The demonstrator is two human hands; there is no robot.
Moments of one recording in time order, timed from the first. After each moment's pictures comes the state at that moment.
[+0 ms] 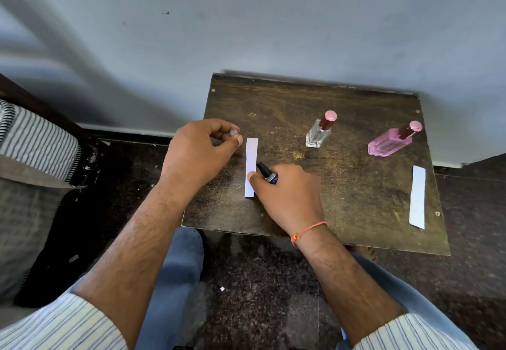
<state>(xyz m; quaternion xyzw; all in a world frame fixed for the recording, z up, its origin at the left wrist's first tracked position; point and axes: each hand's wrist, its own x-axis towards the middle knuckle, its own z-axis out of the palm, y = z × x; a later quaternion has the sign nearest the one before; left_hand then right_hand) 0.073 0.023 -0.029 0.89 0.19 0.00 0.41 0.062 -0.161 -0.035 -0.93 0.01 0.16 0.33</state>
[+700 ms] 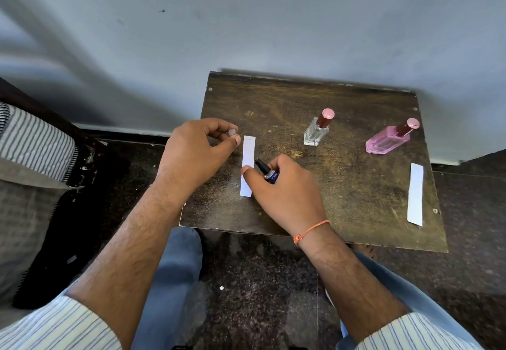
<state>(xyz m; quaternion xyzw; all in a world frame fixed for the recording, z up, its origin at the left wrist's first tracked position) 0.070 0.022 -0.023 0.89 0.17 0.00 0.41 0.059 -0.165 -0.030 -0.92 0.02 0.16 0.37</state>
